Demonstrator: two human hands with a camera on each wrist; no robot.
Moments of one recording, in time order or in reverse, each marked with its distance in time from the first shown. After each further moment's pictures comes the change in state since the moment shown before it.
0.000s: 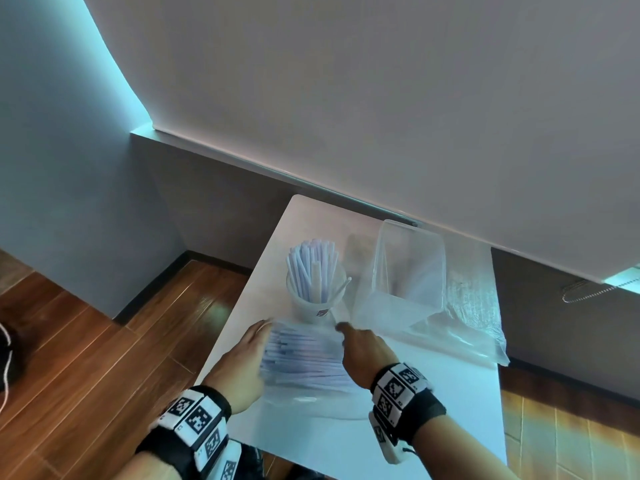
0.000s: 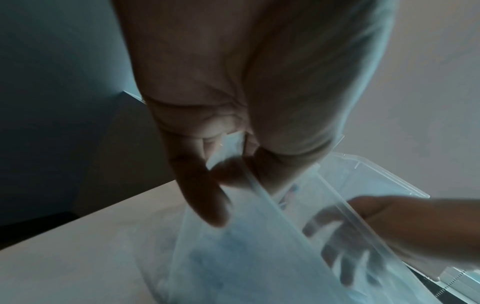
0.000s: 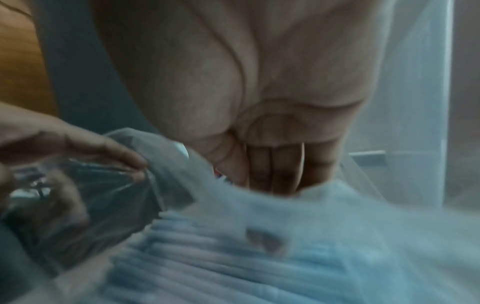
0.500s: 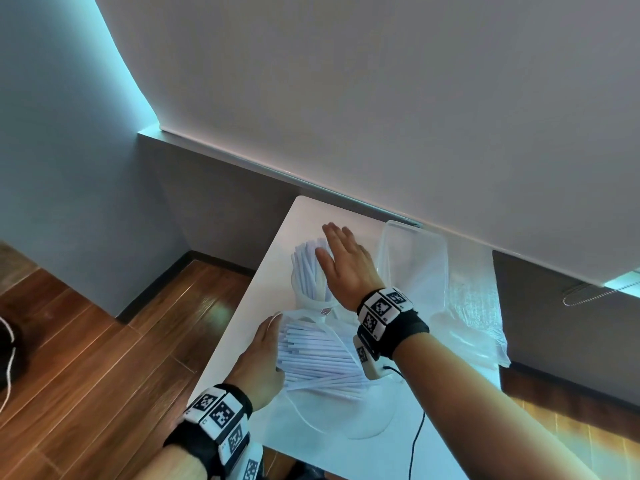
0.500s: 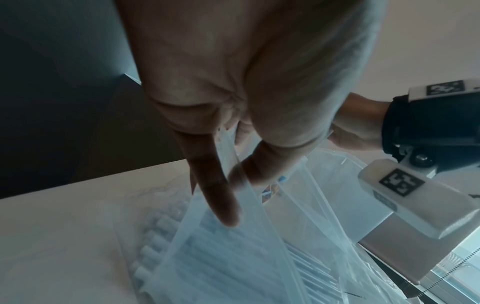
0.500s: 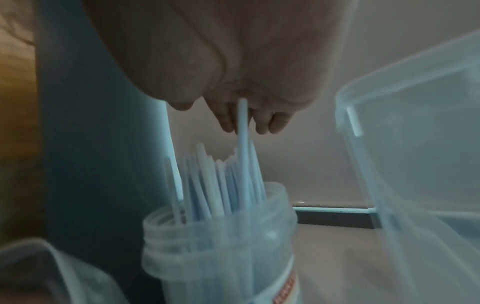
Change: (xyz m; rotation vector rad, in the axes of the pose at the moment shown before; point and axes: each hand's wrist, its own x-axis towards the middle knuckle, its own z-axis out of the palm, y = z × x) left_hand -0.001 0.024 0.012 -0.141 0.047 -0.073; right_hand 0.053 -0.053 -0.080 0.097 0.329 -0.274
